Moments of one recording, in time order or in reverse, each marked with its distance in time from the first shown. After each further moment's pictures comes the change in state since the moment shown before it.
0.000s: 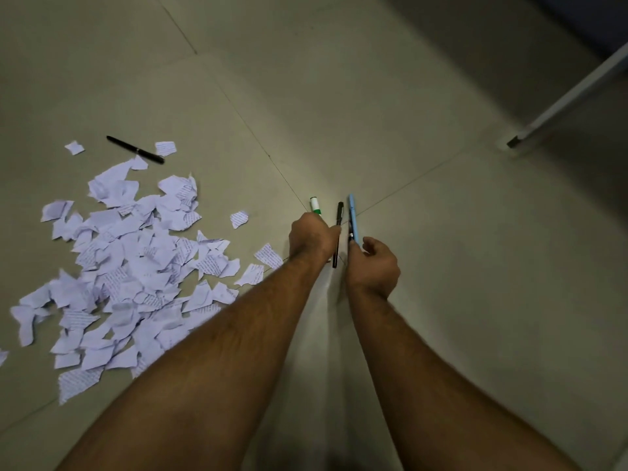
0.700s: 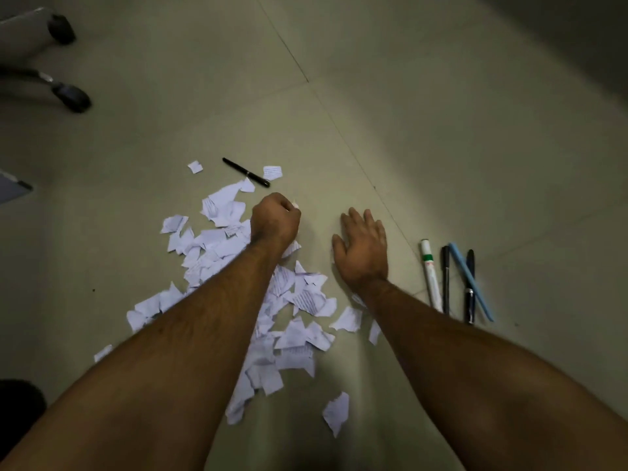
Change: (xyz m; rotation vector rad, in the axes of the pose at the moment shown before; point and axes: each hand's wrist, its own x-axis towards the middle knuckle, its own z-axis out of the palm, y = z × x) left_hand 0.131 -0.097 -0.187 -0.023 0.369 -0.019; right_hand -0.016 -0.047 0.199 -0.468 -0.457 -0.932
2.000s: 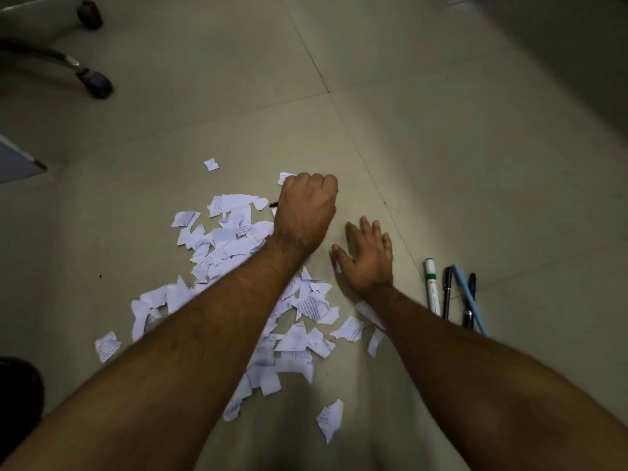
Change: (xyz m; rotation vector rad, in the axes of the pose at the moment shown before) left_hand -0.008 0.034 -0.016 0.601 0.355 0.902; right_hand 0.009 0.003 -0.007 -0.027 -0.143 -0.043
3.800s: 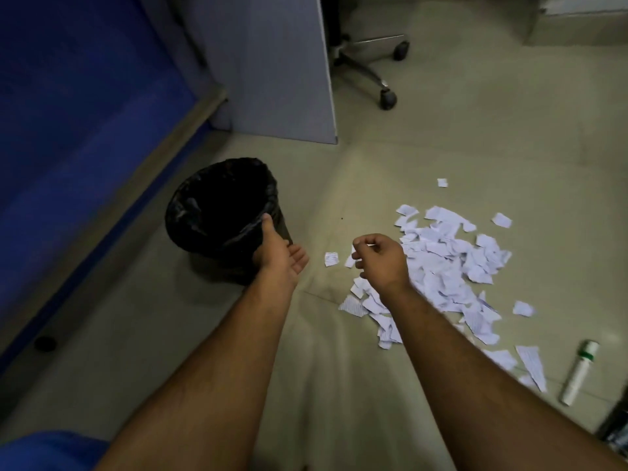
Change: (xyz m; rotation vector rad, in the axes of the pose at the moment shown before) left_hand -0.268 -0.156 -0.271 -1.326 0.735 -2.089; right_hand -0.171 -0.309 -0.029 0.817 -0.544 -0.046
